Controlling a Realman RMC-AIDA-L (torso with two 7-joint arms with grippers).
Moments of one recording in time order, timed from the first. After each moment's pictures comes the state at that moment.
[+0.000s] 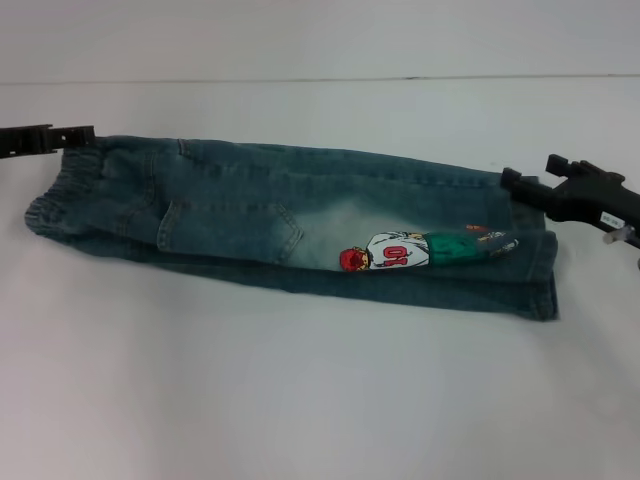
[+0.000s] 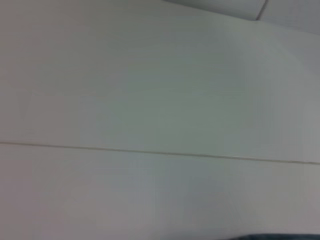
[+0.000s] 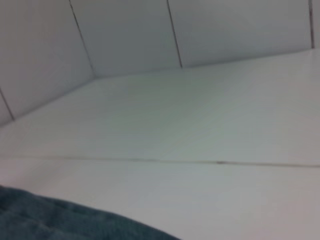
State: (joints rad) left arm -0.62 -2.05 0.61 0.87 2.40 1.02 -2.21; right arm 0.55 2.07 -0.44 -0.31 -1.78 -1.02 1.12
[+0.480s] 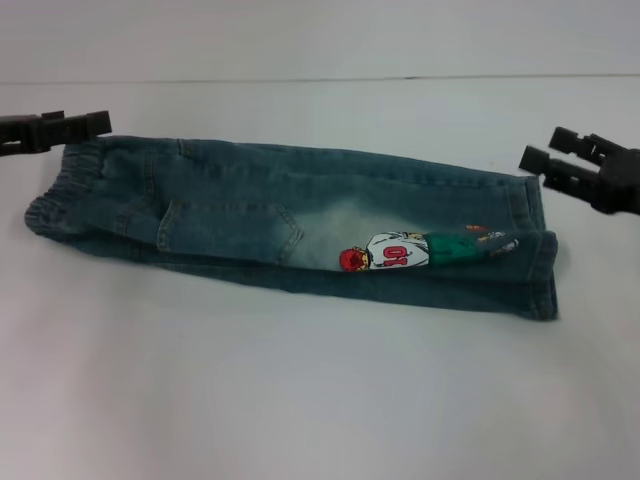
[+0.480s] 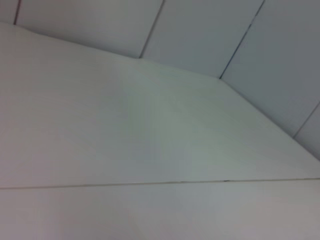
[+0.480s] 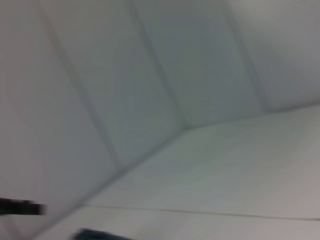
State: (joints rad) left arm -0.55 -2.04 0.47 0.93 2.18 1.40 -1.99; right arm 0.49 1.97 -0.46 -0.37 -1.80 -1.50 1.30
